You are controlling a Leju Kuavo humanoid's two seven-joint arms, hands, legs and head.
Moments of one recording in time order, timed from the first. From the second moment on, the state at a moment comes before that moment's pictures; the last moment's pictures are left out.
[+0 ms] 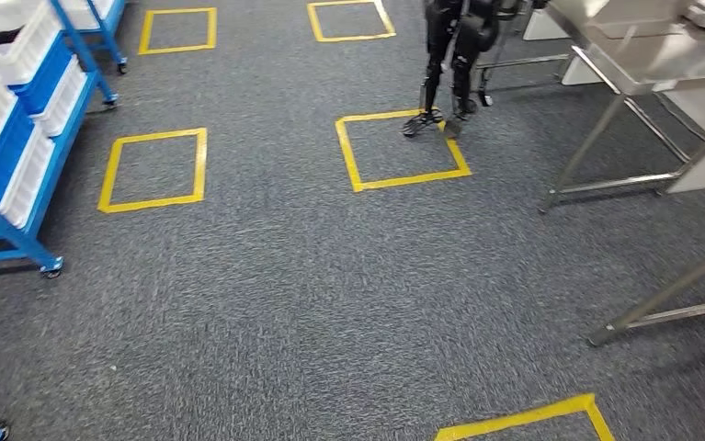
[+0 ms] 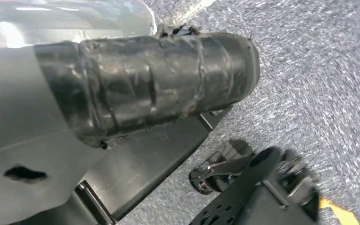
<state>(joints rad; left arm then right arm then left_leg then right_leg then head) -0.12 0.01 -1.34 -0.73 0.40 0.35 0.26 -0.13 0.11 -0.92 -0.15 1.51 0.08 0.06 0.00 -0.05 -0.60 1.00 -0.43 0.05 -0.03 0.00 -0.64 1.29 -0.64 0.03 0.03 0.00</state>
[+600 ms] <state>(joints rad) -0.12 0.00 -1.34 -0.72 0.40 0.36 0.26 -0.13 0.11 -0.93 -0.14 1.49 0.08 0.06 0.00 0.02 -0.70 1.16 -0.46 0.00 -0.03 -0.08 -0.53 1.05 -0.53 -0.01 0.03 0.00</state>
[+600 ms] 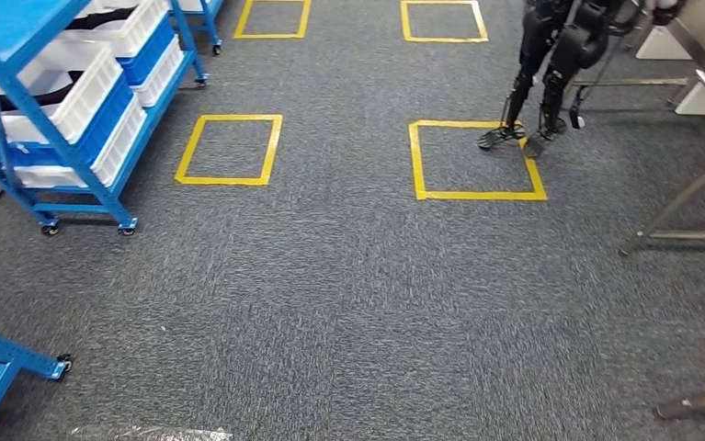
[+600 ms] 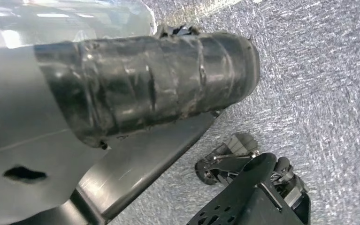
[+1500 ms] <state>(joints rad) -0.12 0.00 -1.34 -0.71 0.40 0.34 0.26 -0.14 0.10 -0.93 -0.14 1.50 0.08 0.05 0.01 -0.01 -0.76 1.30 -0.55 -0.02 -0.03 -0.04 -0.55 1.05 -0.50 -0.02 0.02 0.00</state>
